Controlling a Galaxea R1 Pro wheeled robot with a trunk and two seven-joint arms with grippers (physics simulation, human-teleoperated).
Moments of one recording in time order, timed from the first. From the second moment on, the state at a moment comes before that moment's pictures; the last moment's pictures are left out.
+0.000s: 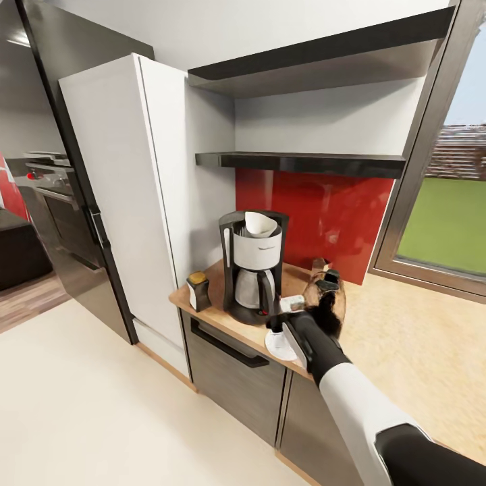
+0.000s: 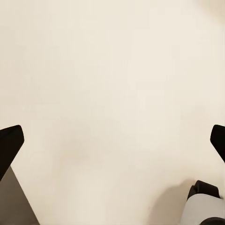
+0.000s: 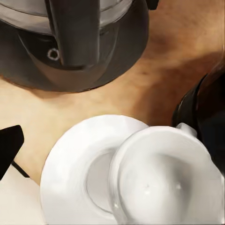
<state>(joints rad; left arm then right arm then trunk) -0.14 0.07 0.64 -0.28 -0.44 -0.25 0.19 -0.88 0.16 0.17 -0.64 0.03 0.60 -0.13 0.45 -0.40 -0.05</state>
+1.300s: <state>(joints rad) -0.14 0.07 0.64 -0.28 -0.44 -0.25 0.19 -0.88 0.17 0.19 -0.44 0.02 0.38 0.21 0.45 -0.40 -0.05</state>
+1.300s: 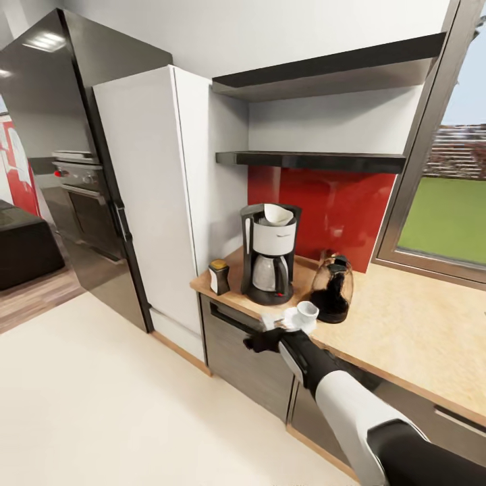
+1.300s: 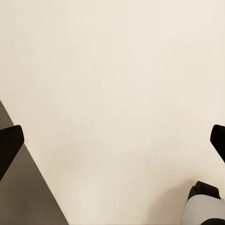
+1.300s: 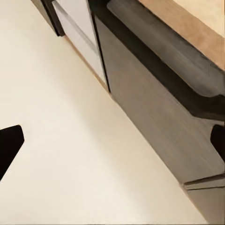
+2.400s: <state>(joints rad) -0.14 0.07 0.63 -0.04 -0.60 -0.24 0.20 -0.32 0.05 0.09 -0.02 0.15 0.24 0.03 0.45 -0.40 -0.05</state>
